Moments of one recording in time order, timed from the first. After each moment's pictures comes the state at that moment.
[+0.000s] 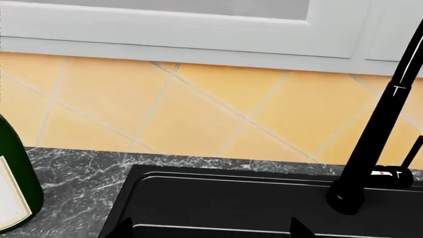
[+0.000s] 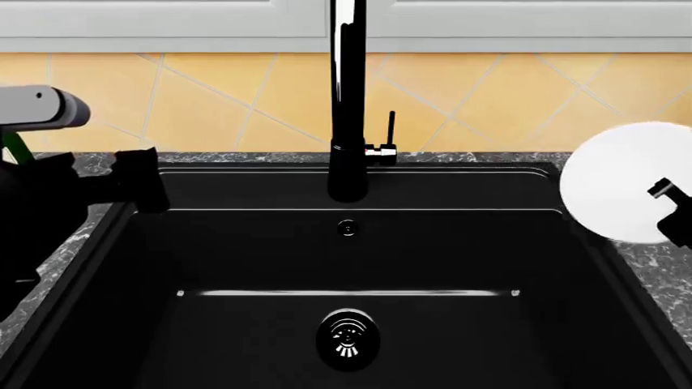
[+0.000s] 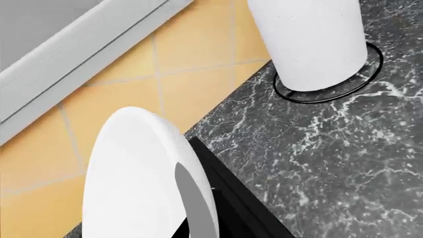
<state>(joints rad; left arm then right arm) -0.79 -0.94 0.15 0.39 -1.58 -0.90 -0.80 0.58 0.57 0.66 -0.32 1.65 1.20 1.17</state>
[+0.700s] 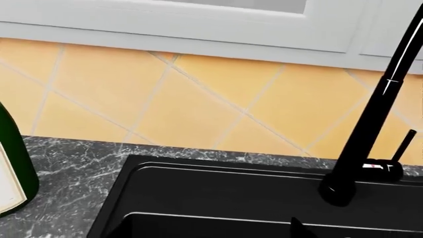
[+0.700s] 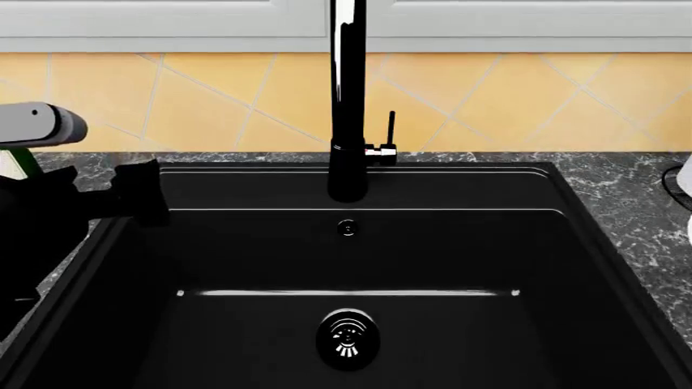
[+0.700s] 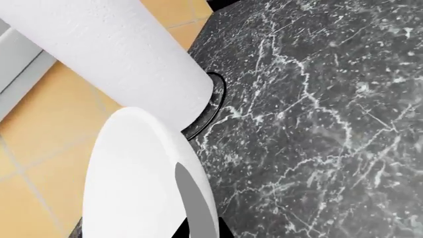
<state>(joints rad) -0.70 -0.96 0.11 0.45 -1.62 -0.85 -0.81 0.42 0.59 0.92 -0.23 1.43 1.03 1.09</state>
